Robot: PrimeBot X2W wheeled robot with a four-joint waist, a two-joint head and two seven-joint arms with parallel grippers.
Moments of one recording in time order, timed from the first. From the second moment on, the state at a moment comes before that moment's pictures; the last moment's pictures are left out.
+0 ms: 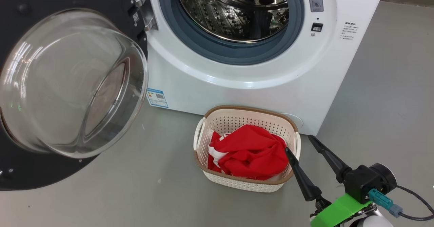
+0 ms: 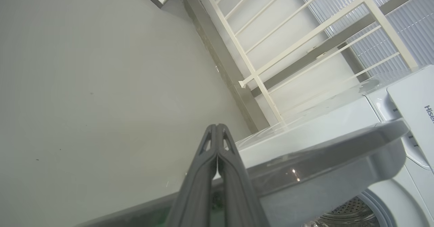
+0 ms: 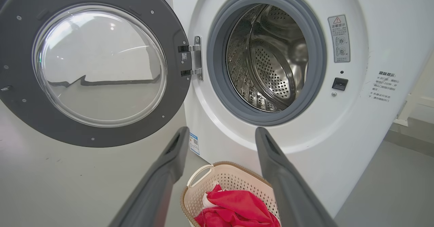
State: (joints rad) left arm -0.86 0.49 0.48 0.99 -0.90 -0.03 0.41; right arm -0.07 -0.15 0.24 0.11 0.24 0.13 -0.20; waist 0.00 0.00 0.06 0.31
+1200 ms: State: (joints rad) left arm -0.75 0.29 0.54 0.77 -1.15 -0.12 0.62; right arm -0.07 -0.16 0.26 0.12 0.29 0.13 -0.20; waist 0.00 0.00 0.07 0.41
